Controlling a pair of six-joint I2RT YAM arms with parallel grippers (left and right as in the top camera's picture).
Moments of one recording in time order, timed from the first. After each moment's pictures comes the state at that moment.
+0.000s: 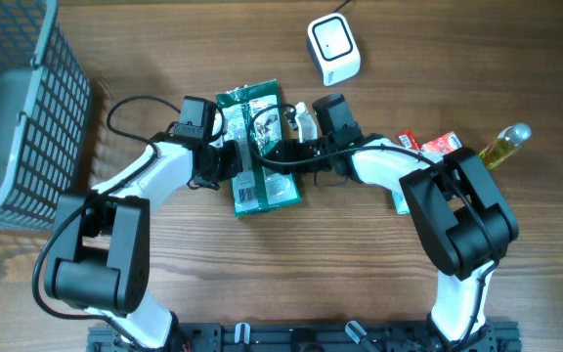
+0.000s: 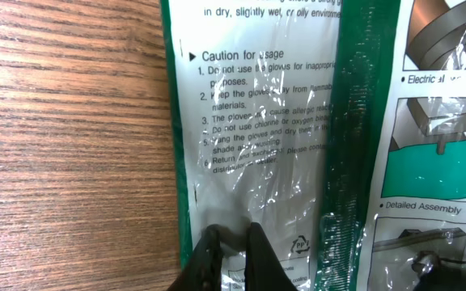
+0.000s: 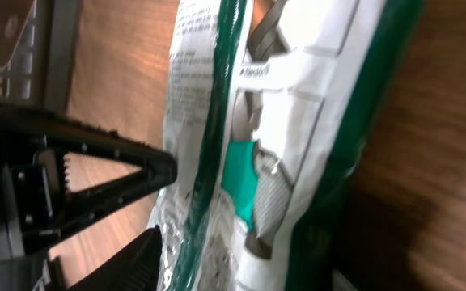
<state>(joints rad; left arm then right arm) -0.21 1.80 0.97 -0.43 0.27 -0.43 0.48 2.05 1.08 0.05 -0.68 0.44</state>
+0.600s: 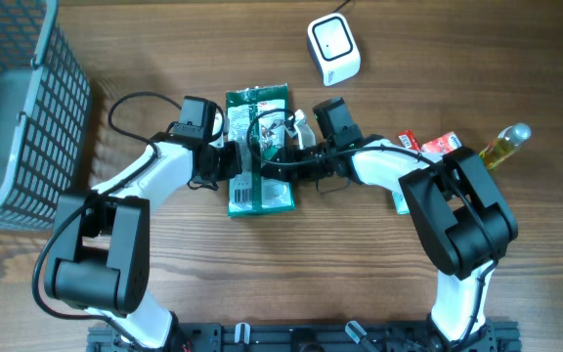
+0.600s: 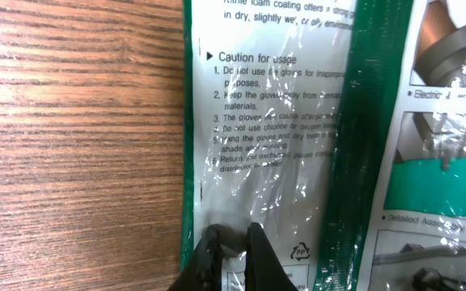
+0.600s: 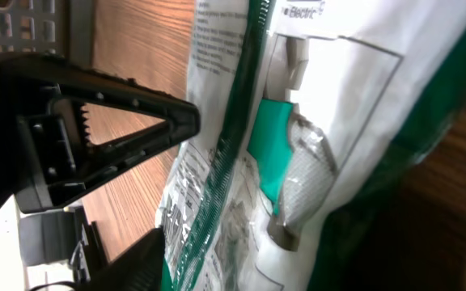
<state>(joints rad) -0.21 1.80 0.97 -0.43 0.25 -0.36 0.48 2.05 1.07 -0.02 -0.81 0.45</state>
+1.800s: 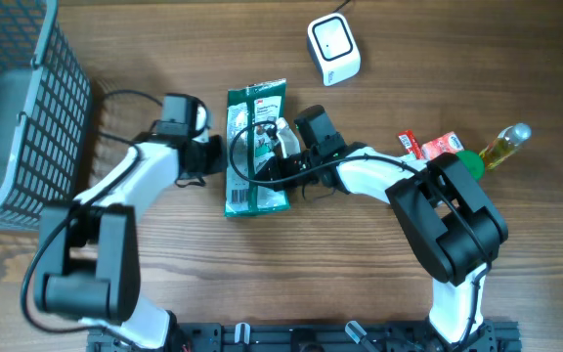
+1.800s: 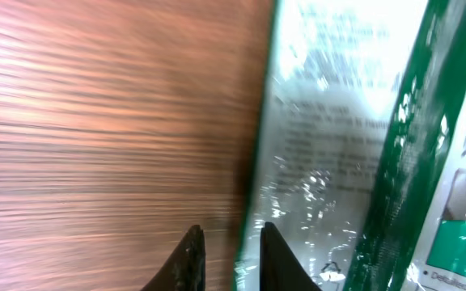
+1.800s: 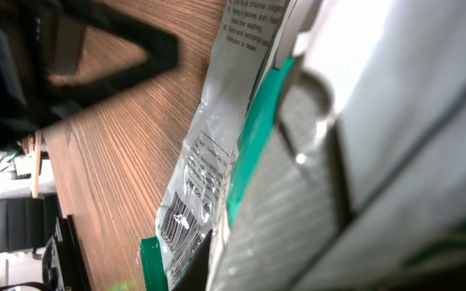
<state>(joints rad) -0.13 1.75 0.97 -0.43 0.21 -0.35 0.57 2.05 1.07 0.02 -0.73 0.42</state>
